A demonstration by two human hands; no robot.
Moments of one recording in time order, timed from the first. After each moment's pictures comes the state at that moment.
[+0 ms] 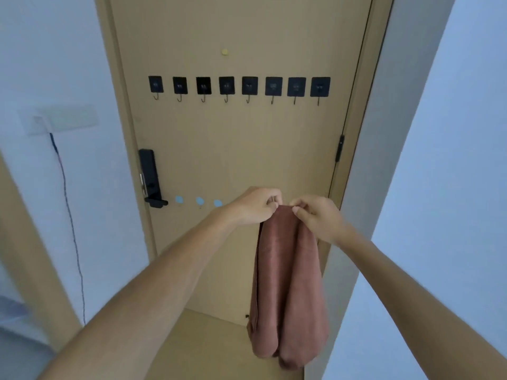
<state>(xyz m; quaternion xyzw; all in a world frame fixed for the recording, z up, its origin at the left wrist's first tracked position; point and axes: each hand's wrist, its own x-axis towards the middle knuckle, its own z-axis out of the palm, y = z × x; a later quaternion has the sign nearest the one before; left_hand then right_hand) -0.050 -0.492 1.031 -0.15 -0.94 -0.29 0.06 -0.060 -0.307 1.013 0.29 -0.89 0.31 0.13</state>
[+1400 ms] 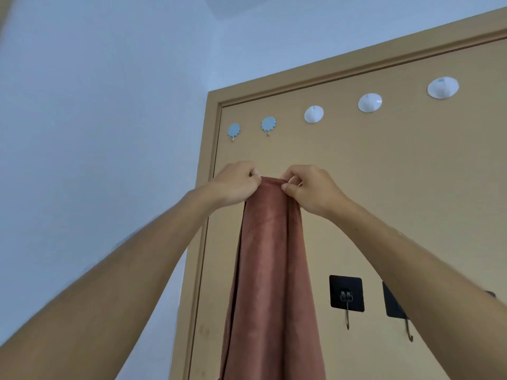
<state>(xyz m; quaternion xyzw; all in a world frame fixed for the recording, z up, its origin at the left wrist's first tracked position) -0.398 -0.976 1.384 -0.05 -0.88 -0.21 0.43 -0.466 -0.816 1.381 0.43 -0.76 0.32 0.37</state>
